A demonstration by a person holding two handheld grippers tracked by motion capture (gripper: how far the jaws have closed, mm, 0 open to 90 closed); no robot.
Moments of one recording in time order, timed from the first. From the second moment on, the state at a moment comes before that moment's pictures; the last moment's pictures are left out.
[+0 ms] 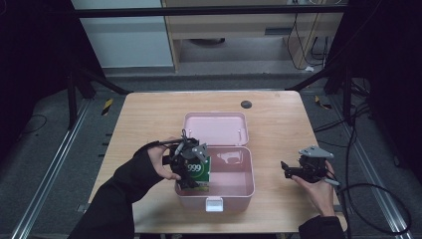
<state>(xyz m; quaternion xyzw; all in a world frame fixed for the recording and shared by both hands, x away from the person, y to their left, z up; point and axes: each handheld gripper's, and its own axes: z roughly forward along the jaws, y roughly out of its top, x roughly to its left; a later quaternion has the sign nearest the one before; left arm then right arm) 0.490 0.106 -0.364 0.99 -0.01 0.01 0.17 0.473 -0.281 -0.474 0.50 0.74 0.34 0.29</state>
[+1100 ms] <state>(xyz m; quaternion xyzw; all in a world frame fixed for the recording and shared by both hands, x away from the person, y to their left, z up) 0.491 0.111 -0.389 0.99 0.00 0.01 0.16 0.472 -0.282 -0.473 0.50 0.74 0.34 0.30</state>
